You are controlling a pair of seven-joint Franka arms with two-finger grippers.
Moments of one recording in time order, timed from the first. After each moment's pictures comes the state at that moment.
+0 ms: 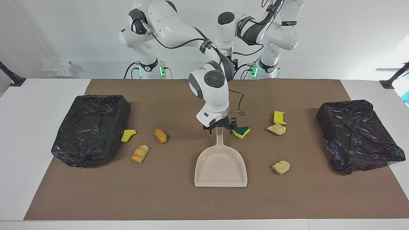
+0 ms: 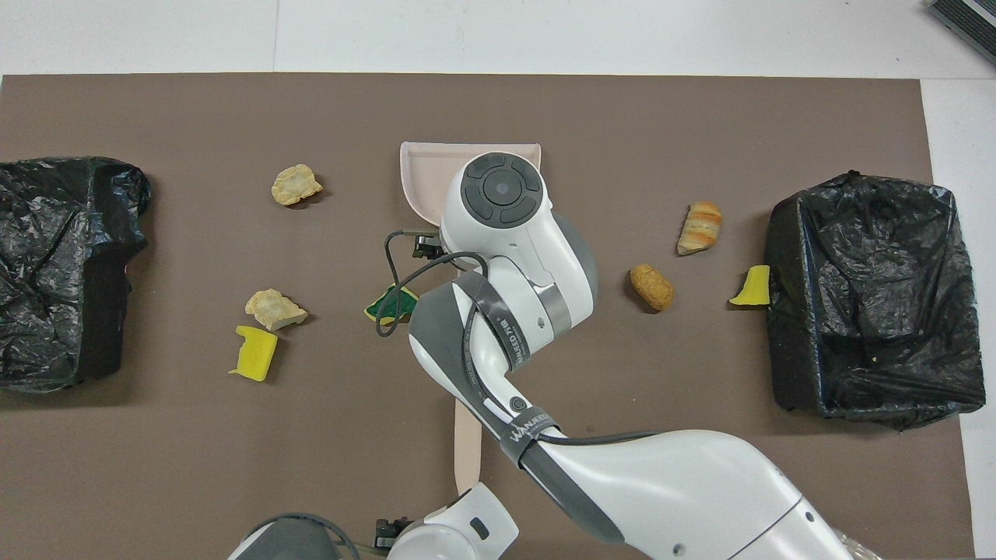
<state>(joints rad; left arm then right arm) -0.93 -0.31 -0.08 -2.47 -0.07 2.08 -0.80 0.61 0.62 -0.03 -1.34 0.12 2.05 0.64</state>
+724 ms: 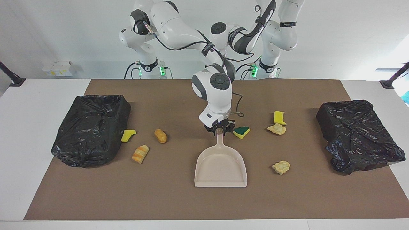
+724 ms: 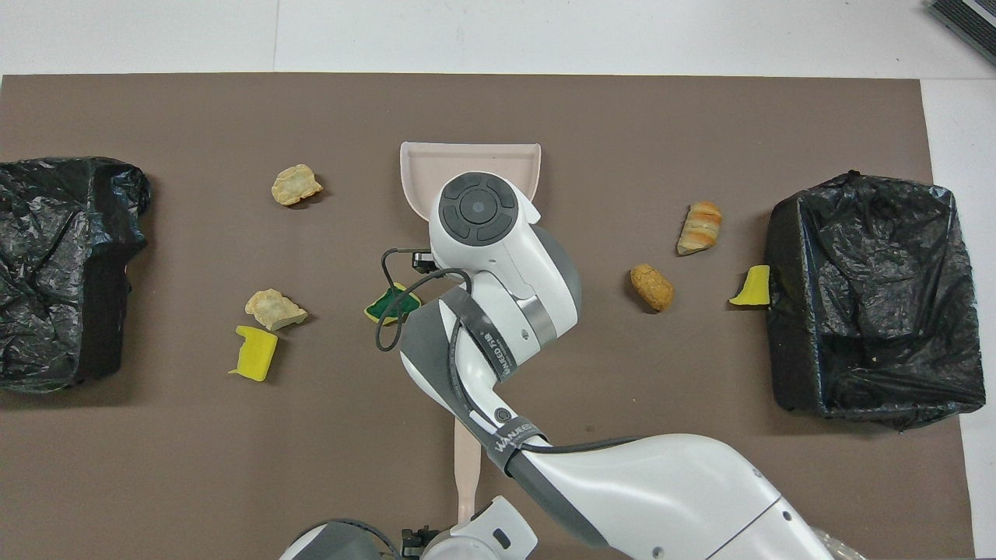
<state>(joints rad) -1.00 -0.20 -0.08 -2.51 -0.07 2.22 -0.89 0.63 0.63 -0.03 -1.37 0.05 2.05 0.64</state>
